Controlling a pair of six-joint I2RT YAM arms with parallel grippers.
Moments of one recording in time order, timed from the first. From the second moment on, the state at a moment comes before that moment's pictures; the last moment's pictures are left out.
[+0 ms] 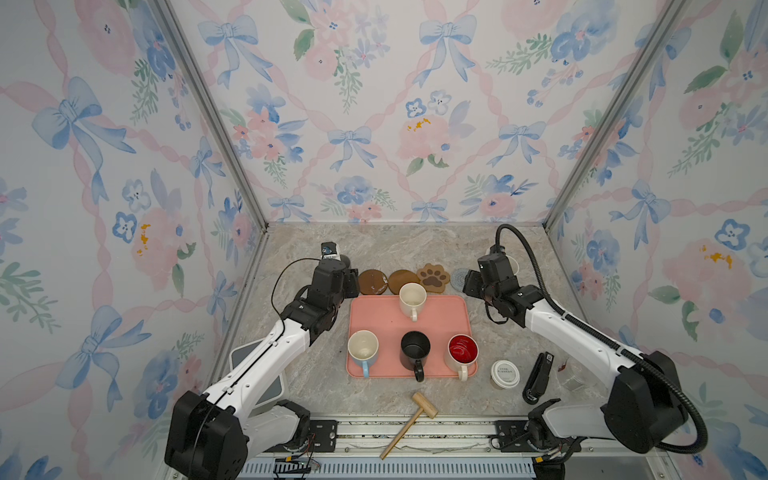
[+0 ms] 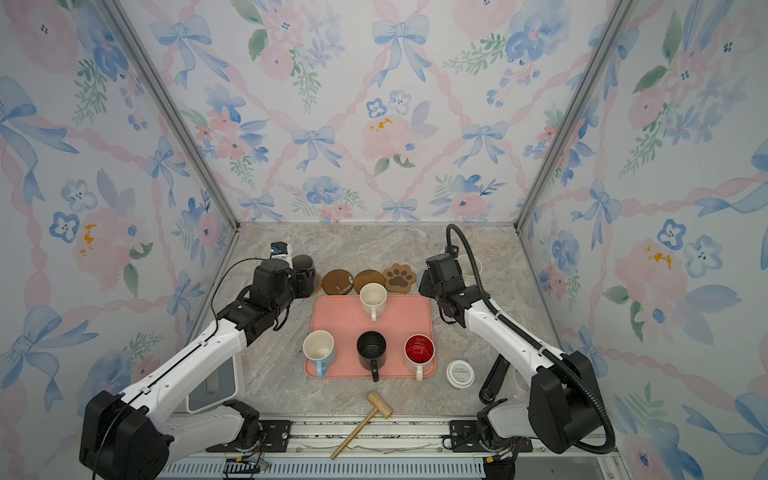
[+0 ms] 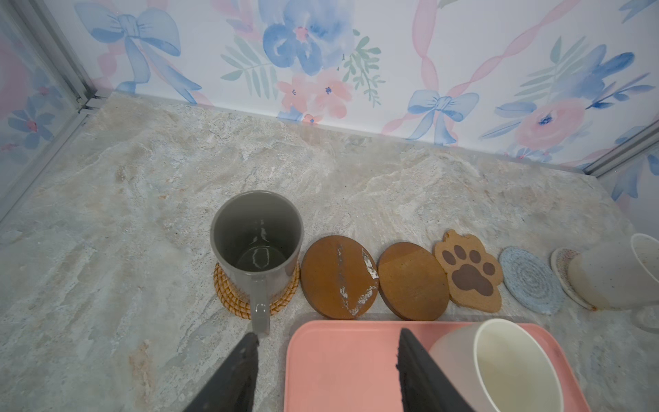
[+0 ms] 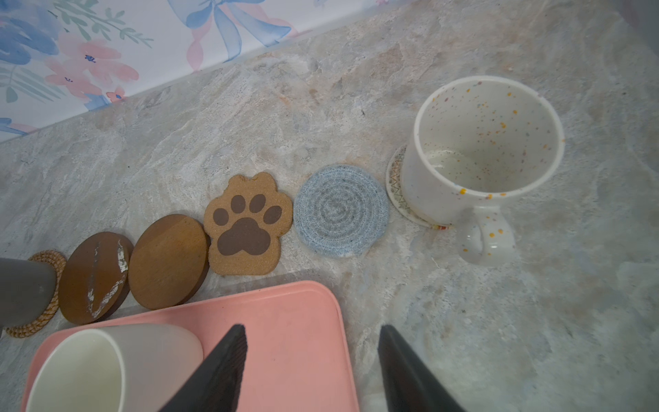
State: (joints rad) left arm -0.44 1.12 0.83 -0.22 -0.28 -0.40; right arm 0.47 1.37 0.99 -0.38 0.30 0.57
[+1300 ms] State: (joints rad) left arm -0.59 0.96 0.62 -0.15 -0.48 -0.57; right arm 0.57 1.43 1.05 -0.39 0.28 0.56
